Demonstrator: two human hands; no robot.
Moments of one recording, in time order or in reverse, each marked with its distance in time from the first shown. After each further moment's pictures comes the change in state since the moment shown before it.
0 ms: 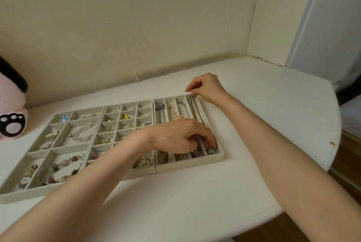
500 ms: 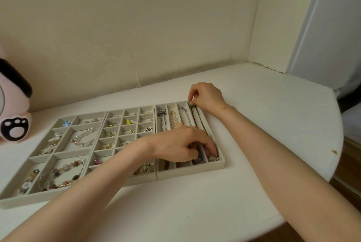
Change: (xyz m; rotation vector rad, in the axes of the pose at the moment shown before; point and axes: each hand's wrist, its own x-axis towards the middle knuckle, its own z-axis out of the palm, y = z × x) left_hand -0.004 0.000 0.003 -0.019 0.030 0.034; right_hand 0.001 -0.001 0.009 -0.426 0.017 -0.067
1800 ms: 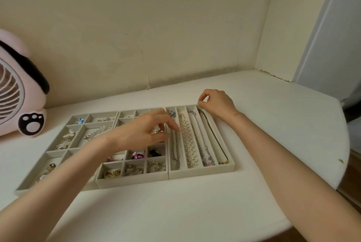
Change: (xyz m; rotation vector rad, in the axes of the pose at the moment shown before) left_hand -0.069 -0.048 -0.027 0.072 0.318 -0.196; right_hand -0.010 -0.007 -0.003 0.032 0.001 0.145
